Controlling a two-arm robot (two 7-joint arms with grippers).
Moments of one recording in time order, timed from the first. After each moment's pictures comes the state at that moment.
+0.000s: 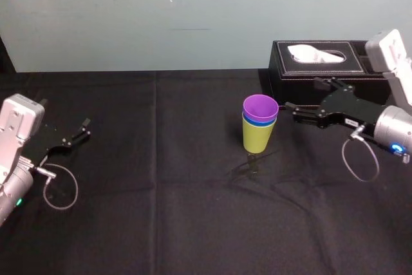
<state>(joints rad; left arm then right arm) -0.20 0.60 0.45 -1.41 -0.25 -0.12 0.03 0.38 0.64 -0.37 -1.41 0.41 0.14 0.51</state>
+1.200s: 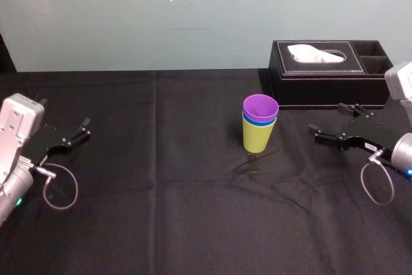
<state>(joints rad) -0.20 0.60 0.45 -1.41 -0.25 -0.12 0.03 0.28 0.63 -0.28 -1.34 0.39 0.11 0.49</state>
